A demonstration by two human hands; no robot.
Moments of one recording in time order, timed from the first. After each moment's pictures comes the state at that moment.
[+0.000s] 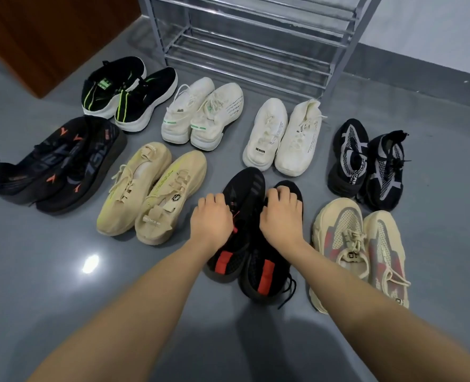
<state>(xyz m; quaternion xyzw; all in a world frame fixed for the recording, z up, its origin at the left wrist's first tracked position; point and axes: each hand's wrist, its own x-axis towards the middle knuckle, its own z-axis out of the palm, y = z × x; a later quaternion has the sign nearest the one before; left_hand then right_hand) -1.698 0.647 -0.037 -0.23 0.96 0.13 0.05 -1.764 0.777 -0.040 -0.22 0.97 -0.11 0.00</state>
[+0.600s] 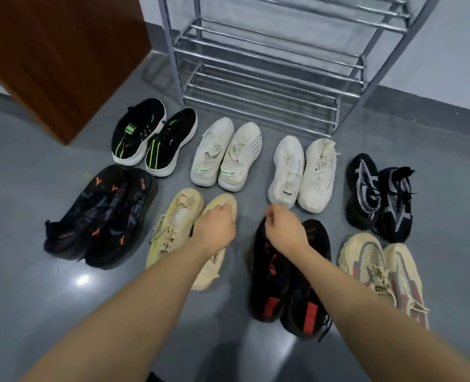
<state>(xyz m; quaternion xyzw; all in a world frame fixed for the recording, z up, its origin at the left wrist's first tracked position) -1.729 0.521 0.047 -0.15 0.96 0.19 0.16 -1.784 0.670 0.043 -0.15 0.96 -0.19 0.16</state>
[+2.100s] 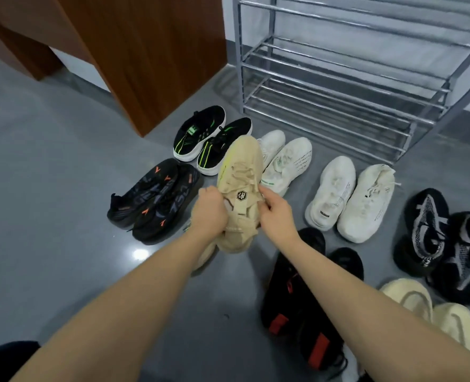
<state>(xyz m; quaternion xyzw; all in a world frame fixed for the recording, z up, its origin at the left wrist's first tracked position) -1.717 0.496 0.093 -0.42 0.88 0.20 0.03 -1.794 0.610 0.072 -0.23 0.79 -0.53 0.22</state>
